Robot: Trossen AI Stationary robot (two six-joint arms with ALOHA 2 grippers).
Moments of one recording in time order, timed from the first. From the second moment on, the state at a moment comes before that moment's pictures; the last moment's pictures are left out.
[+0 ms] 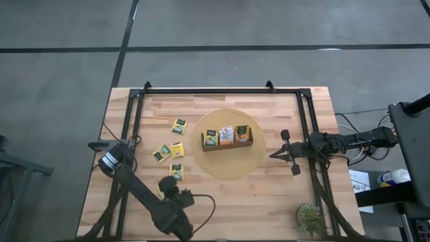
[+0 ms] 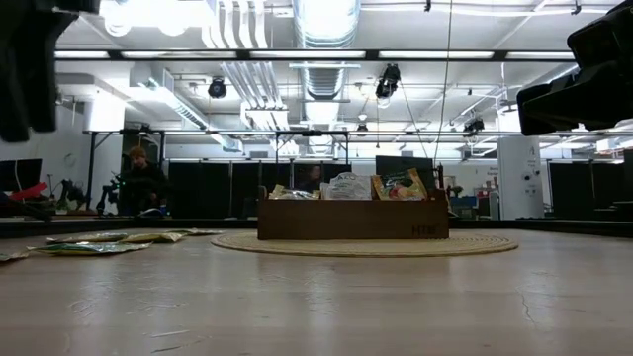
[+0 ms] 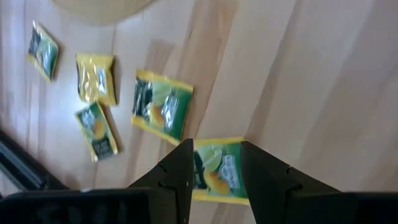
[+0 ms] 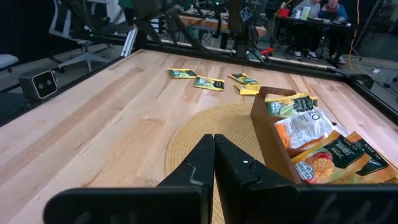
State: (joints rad) left arm -0.75 2.04 1.70 -1.49 -0.37 -1.10; right arm 0.14 0.19 0.01 0.01 -0.05 -0.08
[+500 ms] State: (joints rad) left arm -0.76 1.91 1.36 -1.15 -0.25 -1.18; right arm 0.14 0.19 0.01 0.01 -0.05 -0.08
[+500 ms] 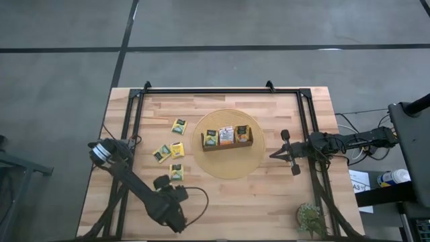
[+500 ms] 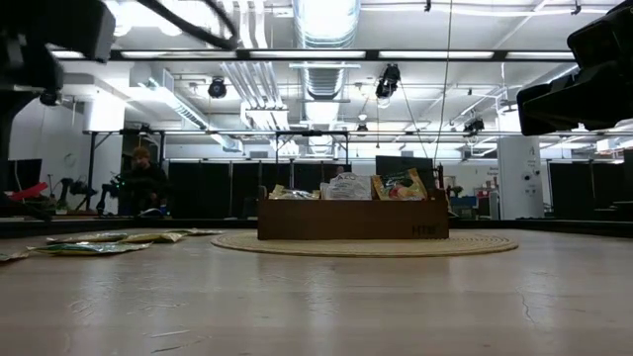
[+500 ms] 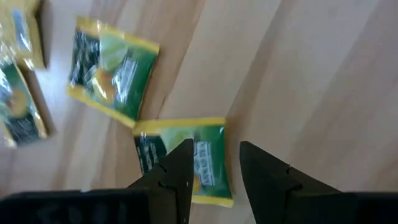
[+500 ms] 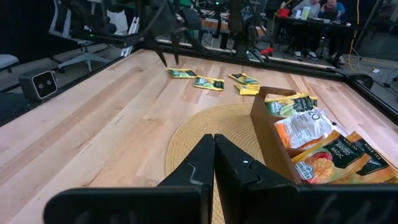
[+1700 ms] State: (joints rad) left arm -0.75 1.65 0.88 -0.65 -0.19 -1.29; right arm 0.14 0.19 0.01 0.01 -0.05 -0.08
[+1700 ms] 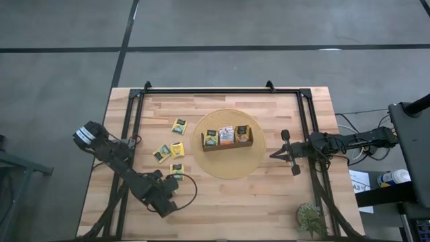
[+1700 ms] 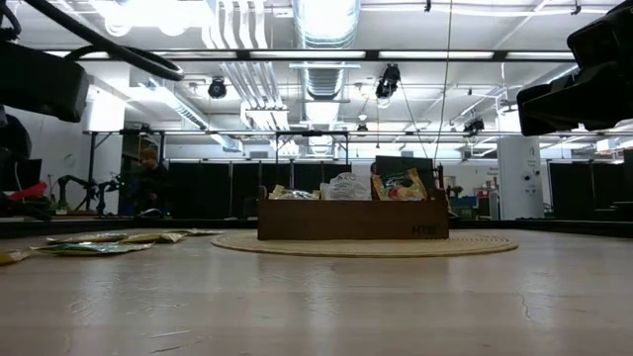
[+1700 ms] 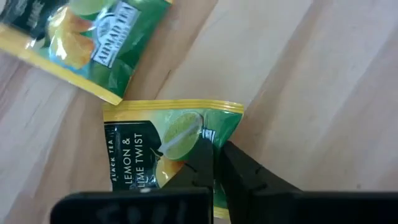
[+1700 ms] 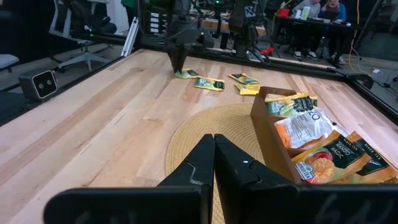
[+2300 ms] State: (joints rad) left arm -0.70 1.65 1.19 -0.76 -0.57 -0.84; right arm 0.14 0.19 0.01 0.01 -0.05 -0.08
